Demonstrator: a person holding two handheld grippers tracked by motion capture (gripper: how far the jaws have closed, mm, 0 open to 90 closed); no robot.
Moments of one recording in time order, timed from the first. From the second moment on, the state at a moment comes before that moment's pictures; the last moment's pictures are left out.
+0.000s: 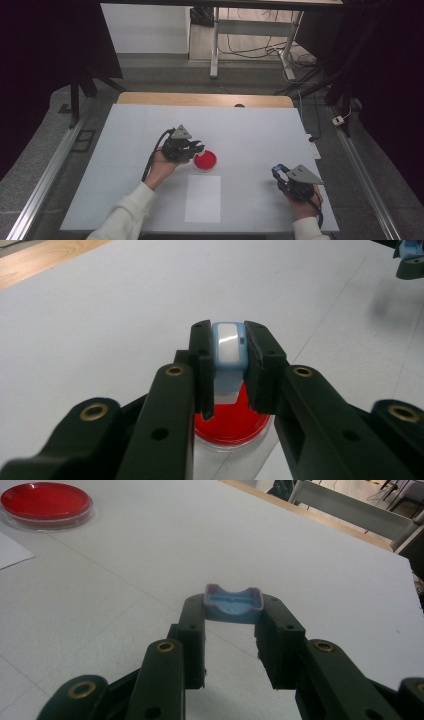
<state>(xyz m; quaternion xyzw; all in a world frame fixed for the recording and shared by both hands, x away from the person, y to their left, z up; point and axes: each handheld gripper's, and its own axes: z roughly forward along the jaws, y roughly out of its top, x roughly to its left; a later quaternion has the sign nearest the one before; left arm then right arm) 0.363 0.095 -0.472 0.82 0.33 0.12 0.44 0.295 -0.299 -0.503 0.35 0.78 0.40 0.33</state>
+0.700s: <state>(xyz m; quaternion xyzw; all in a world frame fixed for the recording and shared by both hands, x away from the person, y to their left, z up) 0.353 0.099 -0.461 0.83 0.31 0.10 0.45 0.296 -0.299 -0.503 0.35 0.78 0.40 0.33</state>
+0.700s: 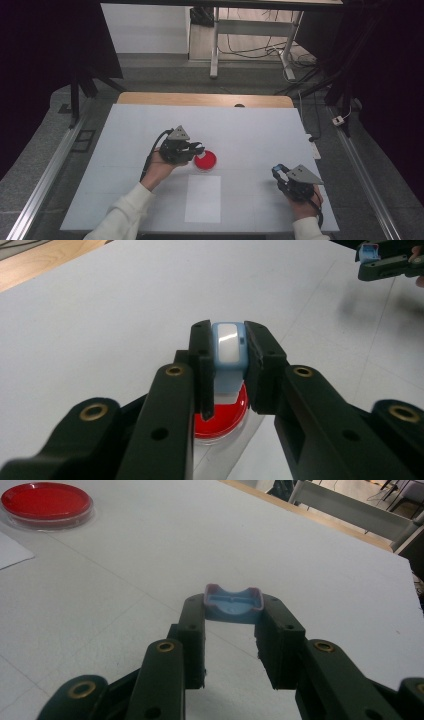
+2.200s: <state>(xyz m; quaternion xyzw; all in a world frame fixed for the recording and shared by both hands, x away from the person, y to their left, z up) 0.325 0.102 -0.454 0.84 0.27 0.09 0.46 0.296 -0.299 -0.503 0.35 0.78 0.40 0.33</state>
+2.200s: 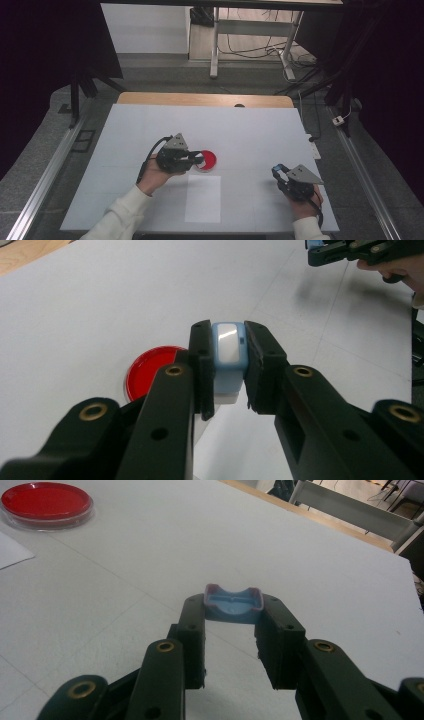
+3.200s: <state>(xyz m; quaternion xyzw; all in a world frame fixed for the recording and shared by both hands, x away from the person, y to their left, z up) 0.305 0.100 -0.455 0.85 0.25 0.08 0.46 0.296 -0.299 -0.503 0.35 0.78 0.40 0.33</state>
